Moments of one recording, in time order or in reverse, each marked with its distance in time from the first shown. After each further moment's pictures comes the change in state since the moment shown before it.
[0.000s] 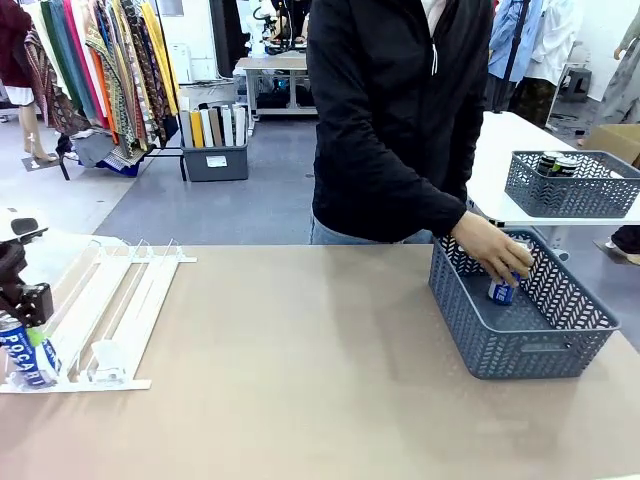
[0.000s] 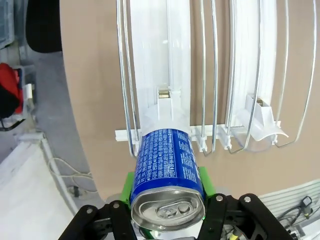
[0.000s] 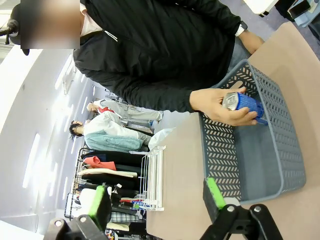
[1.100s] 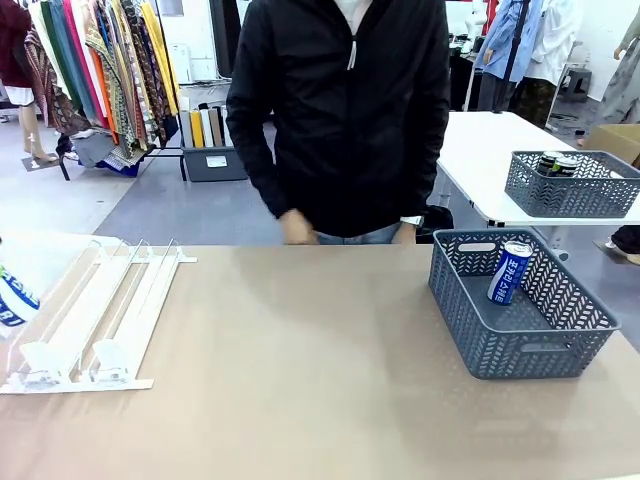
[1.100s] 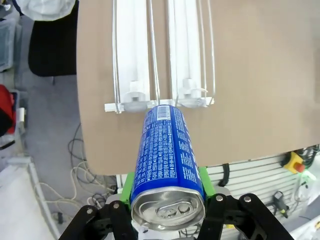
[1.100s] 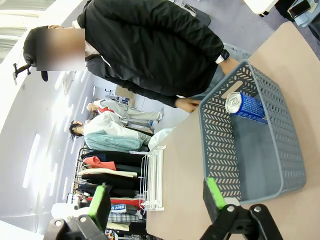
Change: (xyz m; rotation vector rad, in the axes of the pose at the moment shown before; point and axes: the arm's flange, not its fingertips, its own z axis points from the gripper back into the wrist) left arm -0.106 -0.015 0.155 -0.125 -0.247 0.008; right arm 0.000 0.000 0.000 0.000 0.000 0.000
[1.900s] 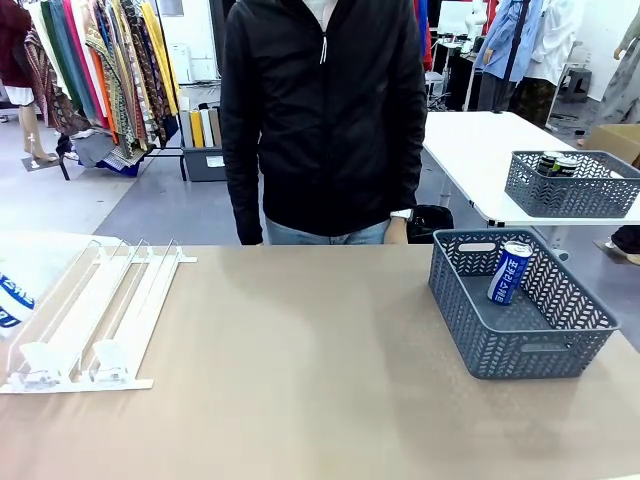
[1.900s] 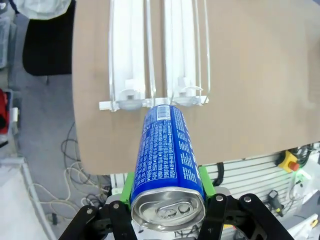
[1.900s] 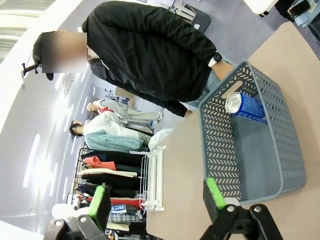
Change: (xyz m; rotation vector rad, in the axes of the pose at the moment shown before) left arm -0.001 -0.001 -0.005 -0.031 0.008 0.004; right arm 0.000 0.000 0.000 0.000 0.000 0.000
